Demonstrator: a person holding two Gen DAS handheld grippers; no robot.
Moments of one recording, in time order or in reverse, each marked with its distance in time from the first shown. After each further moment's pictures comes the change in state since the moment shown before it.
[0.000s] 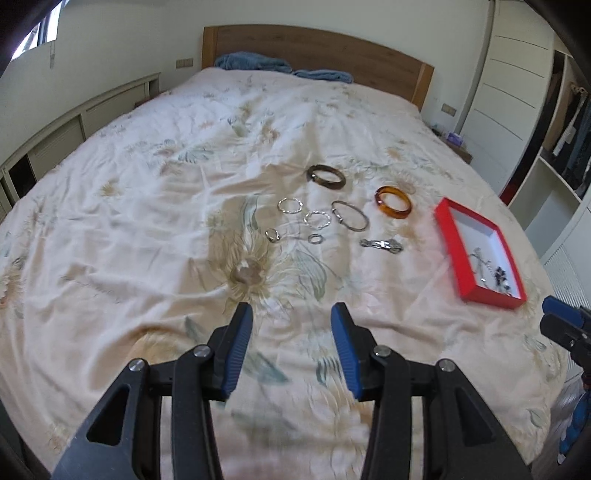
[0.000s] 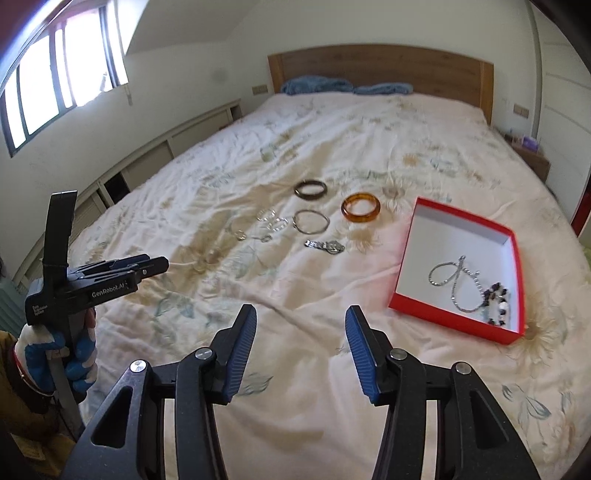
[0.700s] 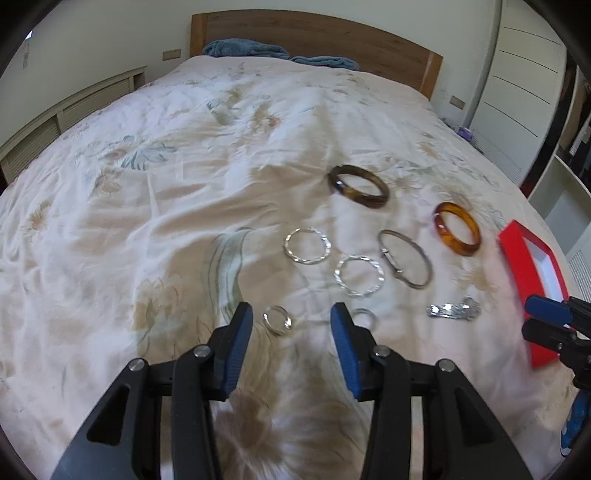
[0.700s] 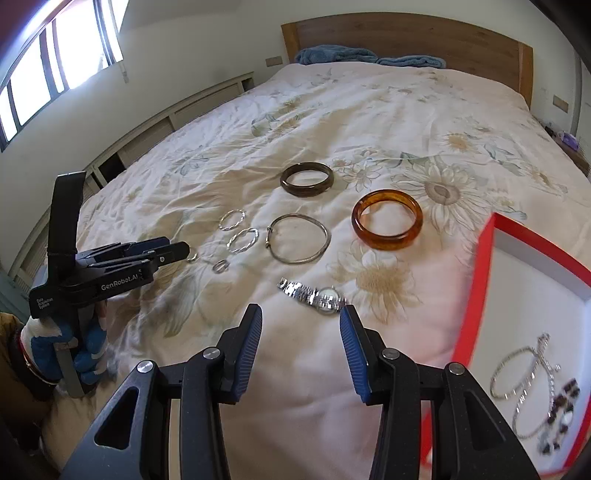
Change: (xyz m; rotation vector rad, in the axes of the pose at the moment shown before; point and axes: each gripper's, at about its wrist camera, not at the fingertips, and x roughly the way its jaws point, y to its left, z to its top) left arm 0.164 0.022 0.069 0.019 0.017 -0.013; right arm 0.174 -0.038 0.071 -0.055 0.087 0.079
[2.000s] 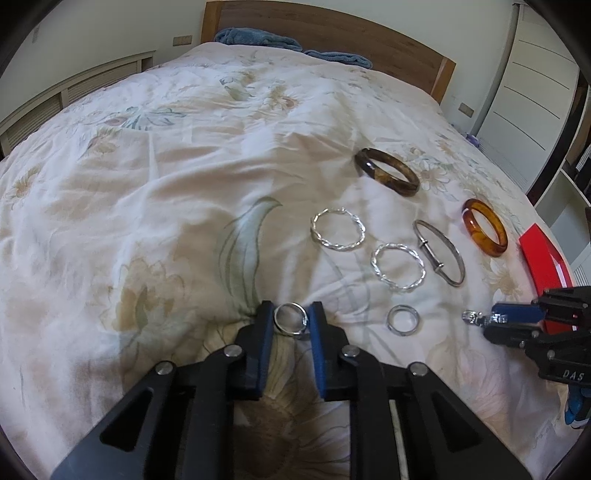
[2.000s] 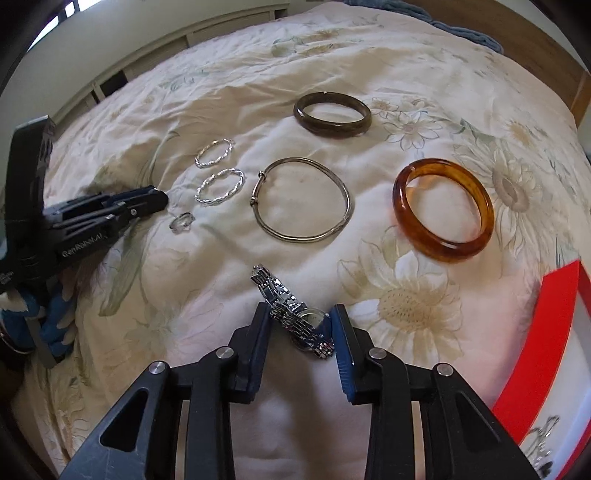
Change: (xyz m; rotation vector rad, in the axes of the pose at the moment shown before) left arm 0.032 0.021 -0.011 -0.053 0.003 -0.025; right arm 0.090 0.007 0.022 -0.176 0.263 -0.012
